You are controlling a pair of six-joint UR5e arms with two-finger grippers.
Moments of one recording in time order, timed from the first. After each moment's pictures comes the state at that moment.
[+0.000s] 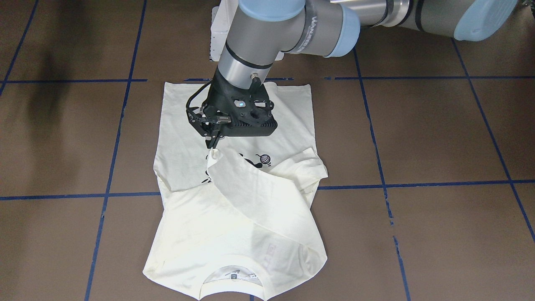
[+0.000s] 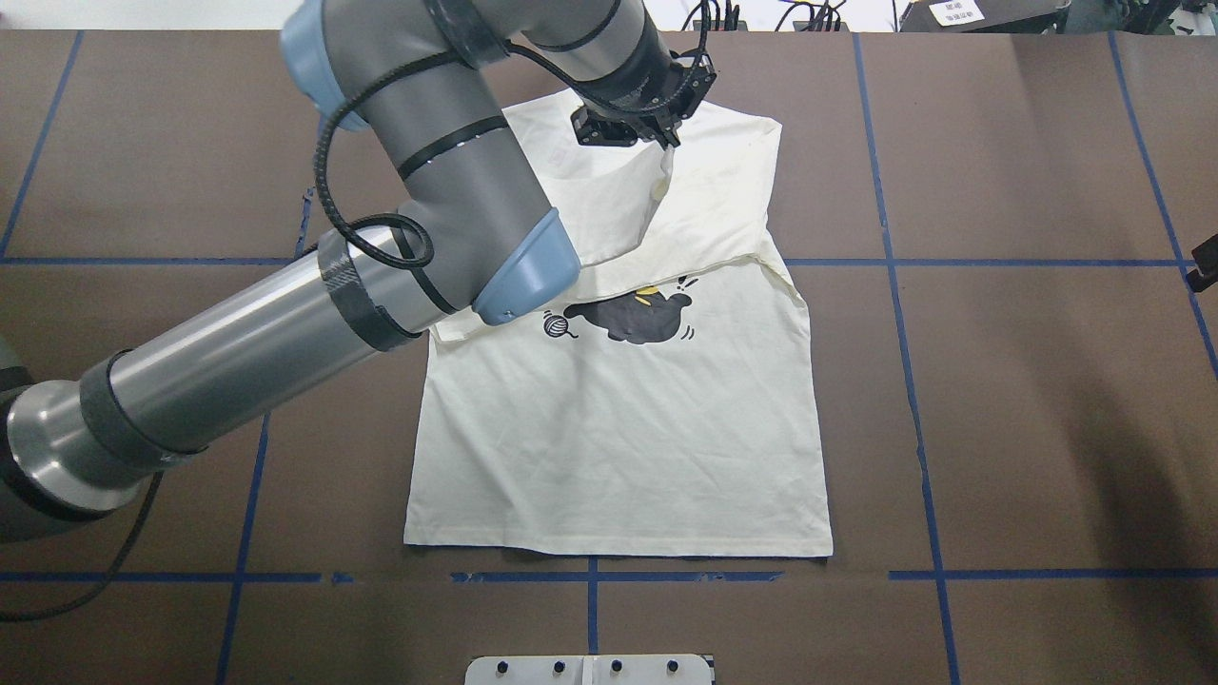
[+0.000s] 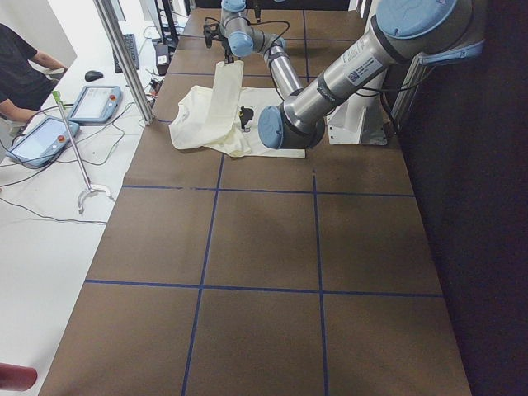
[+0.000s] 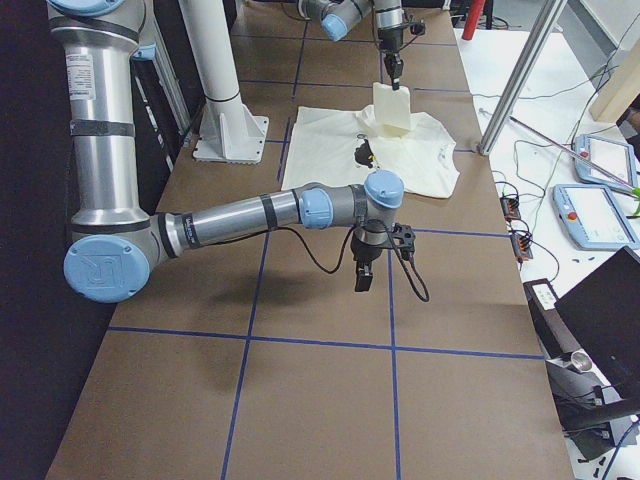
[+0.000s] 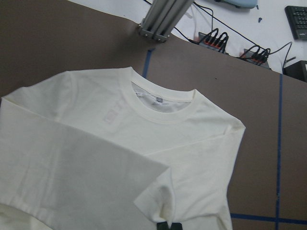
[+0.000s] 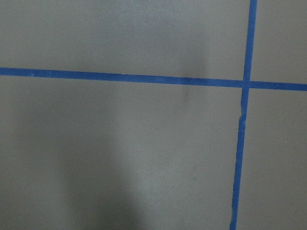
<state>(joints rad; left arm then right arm) -0.71 -2.66 -1.36 -1.86 -2.00 -1.52 1.31 -1.55 1.80 -1.69 2.26 0.24</state>
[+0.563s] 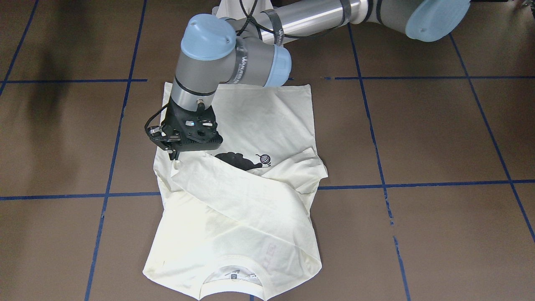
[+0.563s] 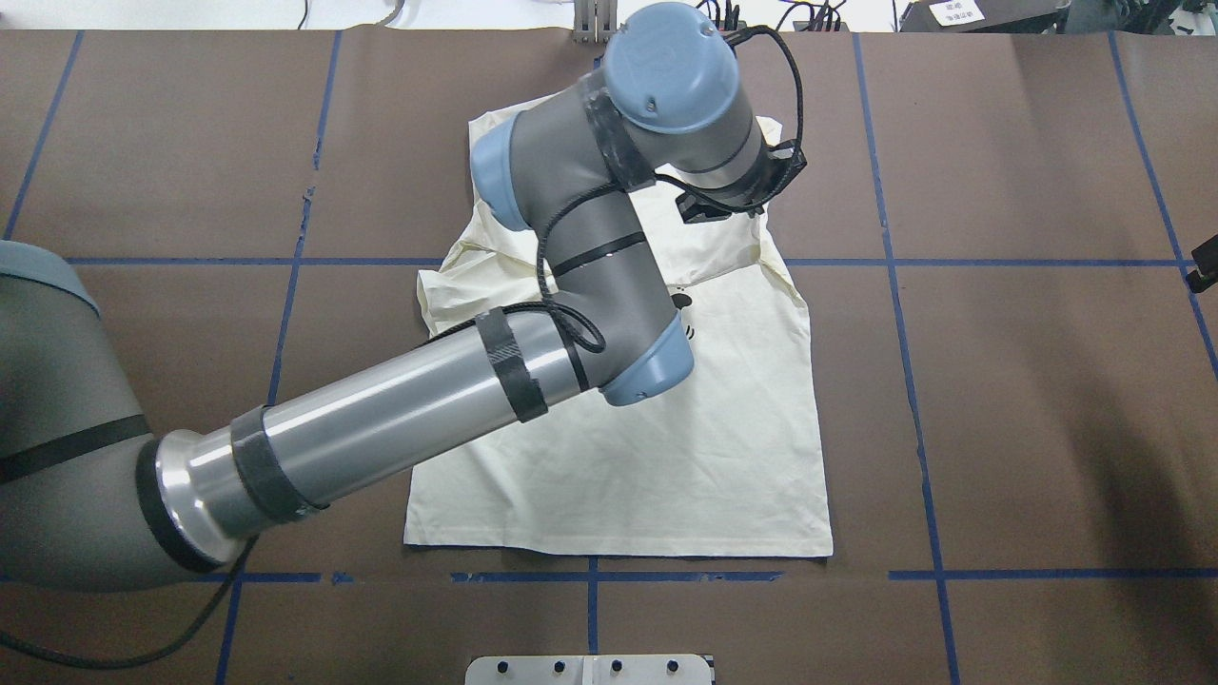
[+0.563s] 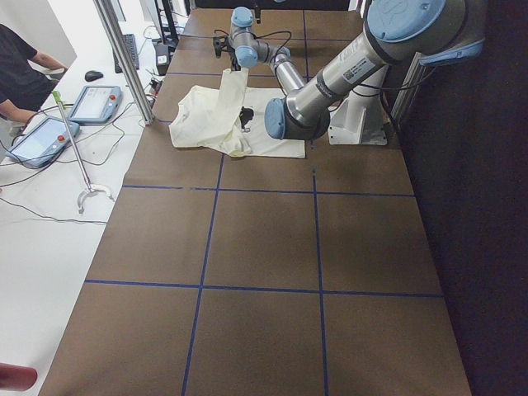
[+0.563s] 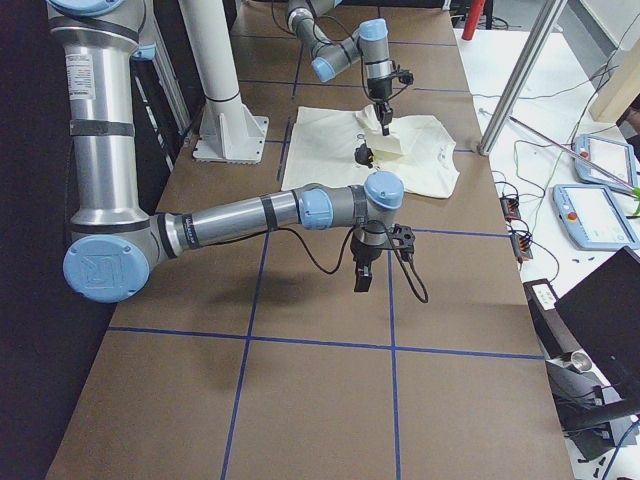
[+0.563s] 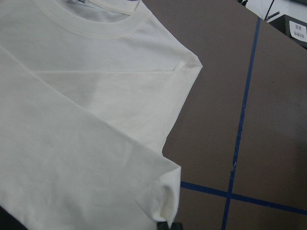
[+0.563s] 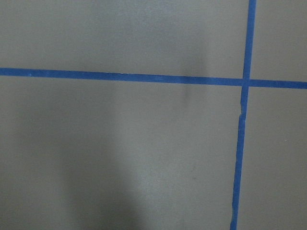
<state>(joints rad) -0.57 -2.81 -1.05 -2.06 -1.82 -1.61 1.31 -1.55 1.80 -1.69 2.26 0.25</state>
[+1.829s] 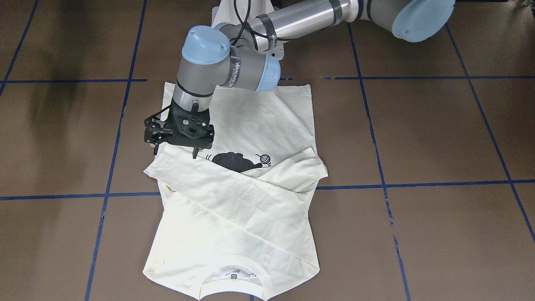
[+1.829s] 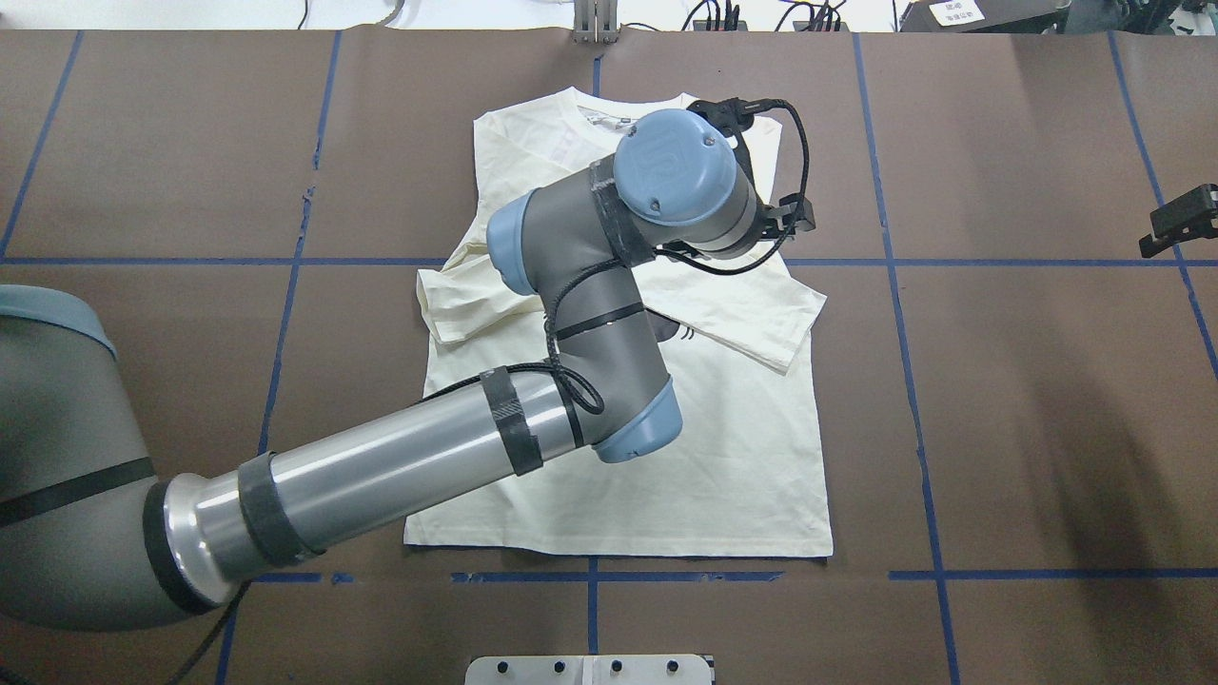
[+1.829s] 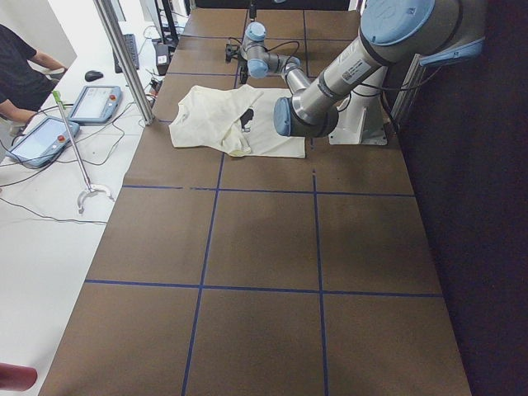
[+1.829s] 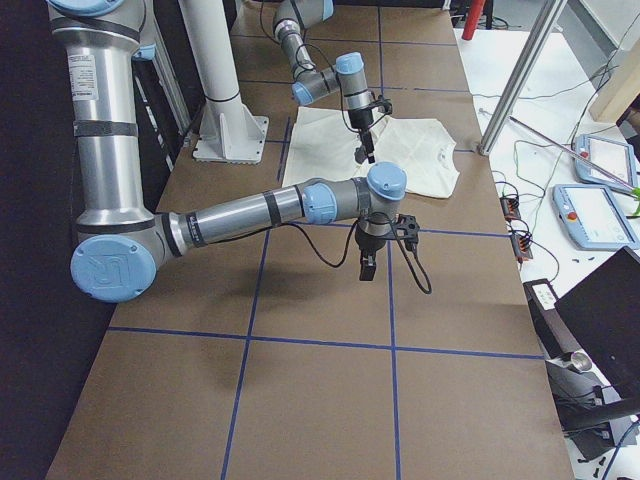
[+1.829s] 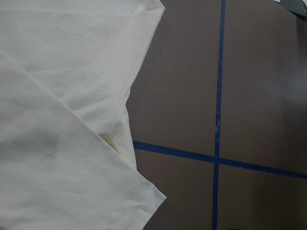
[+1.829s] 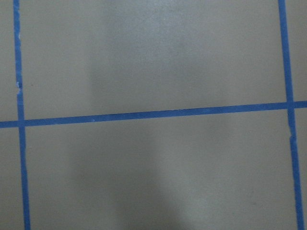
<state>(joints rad) -0.54 -2.71 -1.12 -2.08 -1.75 -1.38 1.26 -1.55 1.82 -1.46 2.31 0.58</state>
